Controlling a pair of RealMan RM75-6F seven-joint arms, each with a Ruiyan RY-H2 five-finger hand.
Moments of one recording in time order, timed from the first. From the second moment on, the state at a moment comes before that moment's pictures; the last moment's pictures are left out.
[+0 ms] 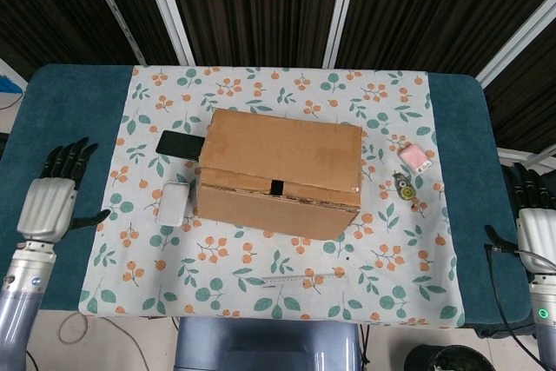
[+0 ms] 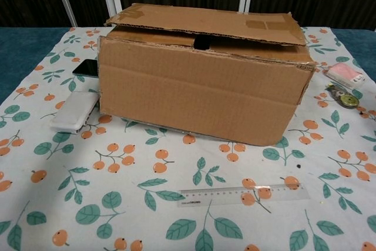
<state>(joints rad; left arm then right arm) -0.34 -1.11 -0.26 -1.89 1.27 1.27 0.26 0.27 -1.11 0.01 -1.54 -1.28 1.58 -0.01</state>
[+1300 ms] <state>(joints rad) -0.98 -1.37 -0.36 -1.72 0.68 1.00 0.73 0.20 -1.13 0.12 -1.53 -1.31 1.47 0.08</state>
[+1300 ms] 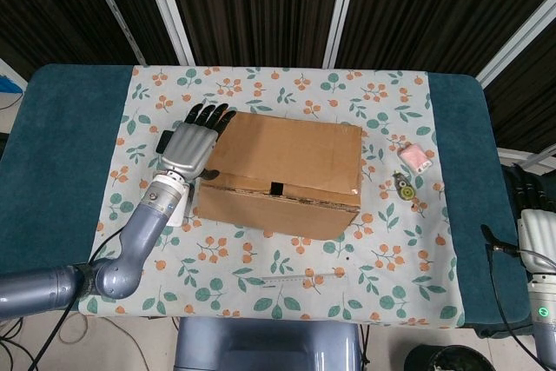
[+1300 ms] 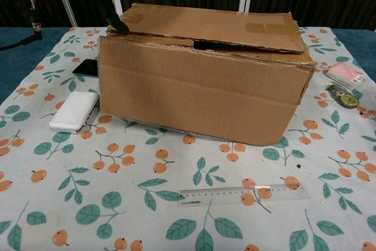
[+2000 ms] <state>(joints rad) -1.00 -1.36 -0.30 -1.73 0.70 1.05 0.70 0.18 -1.13 0.14 -1.55 -1.32 1.45 0.09</state>
